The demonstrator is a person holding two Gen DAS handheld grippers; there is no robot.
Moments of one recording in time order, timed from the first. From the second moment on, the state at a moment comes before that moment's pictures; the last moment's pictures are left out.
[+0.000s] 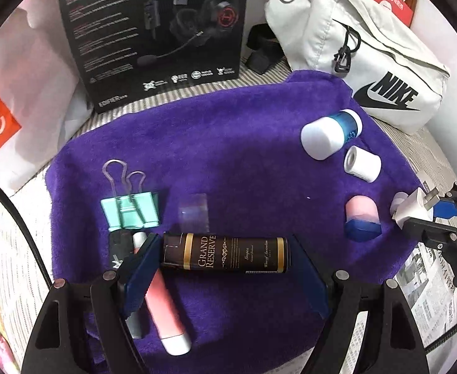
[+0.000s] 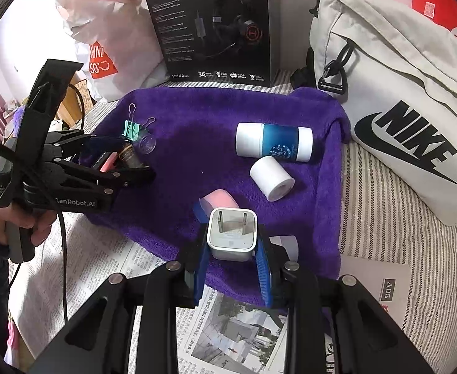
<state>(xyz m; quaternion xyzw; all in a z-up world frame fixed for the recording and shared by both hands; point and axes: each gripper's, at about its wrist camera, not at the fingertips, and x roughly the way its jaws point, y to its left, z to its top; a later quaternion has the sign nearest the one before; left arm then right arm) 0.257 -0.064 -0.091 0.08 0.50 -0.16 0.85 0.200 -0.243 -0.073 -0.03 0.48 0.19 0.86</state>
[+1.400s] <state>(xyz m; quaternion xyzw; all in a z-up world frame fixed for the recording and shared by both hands) 0.210 -0.010 -0.062 0.14 0.49 -0.07 0.86 0.206 -0.195 -0.075 -0.03 0.48 0.23 0.84</state>
